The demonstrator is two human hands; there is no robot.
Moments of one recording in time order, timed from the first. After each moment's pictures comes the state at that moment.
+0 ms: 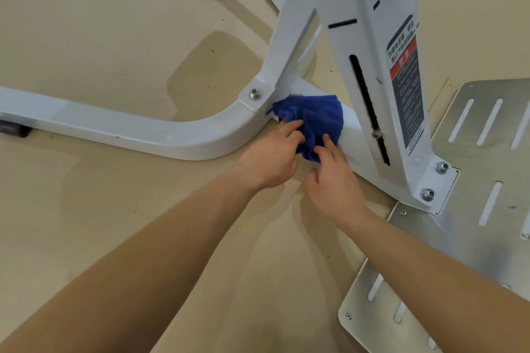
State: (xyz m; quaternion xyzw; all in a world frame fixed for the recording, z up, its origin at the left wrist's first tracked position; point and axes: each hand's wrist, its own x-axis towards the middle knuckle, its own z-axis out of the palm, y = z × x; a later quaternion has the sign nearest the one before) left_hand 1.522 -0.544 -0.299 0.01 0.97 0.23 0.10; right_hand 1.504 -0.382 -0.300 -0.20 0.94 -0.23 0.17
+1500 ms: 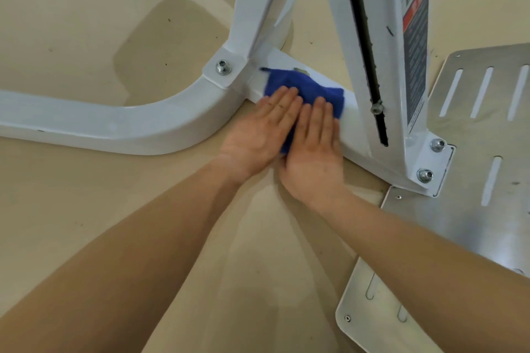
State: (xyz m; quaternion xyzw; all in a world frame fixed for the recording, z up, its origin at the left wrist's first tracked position) left_hand 1.500 -0.544 -0.352 0.12 0.99 0.10 -0.04; right_hand 1.494 -0.405 -0.354 -0.23 0.97 0.05 0.02
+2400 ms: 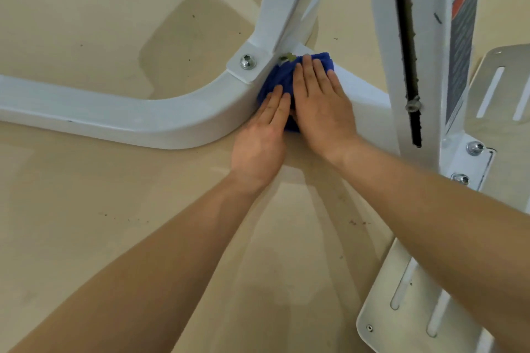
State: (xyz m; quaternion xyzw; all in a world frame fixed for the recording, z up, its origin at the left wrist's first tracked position) left_hand 1.522 -0.543 -0.376 -0.09 0.96 0.23 -0.15; right_hand 1.423 -0.443 -0.353 -0.34 0.94 0.03 -0.02
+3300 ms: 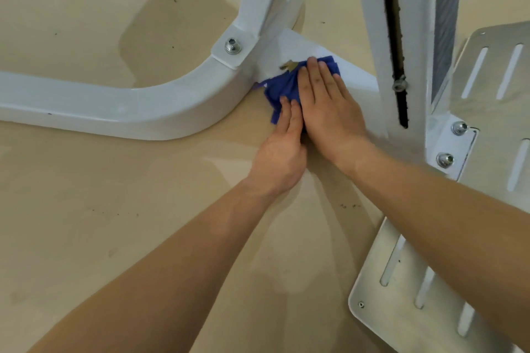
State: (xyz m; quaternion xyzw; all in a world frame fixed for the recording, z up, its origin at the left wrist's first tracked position) left_hand 1.535 -0.495 -0.366 -0.10 0.91 0.39 0.04; right_hand 1.437 -0.403 -0.360 -0.34 0.94 0.04 0.00
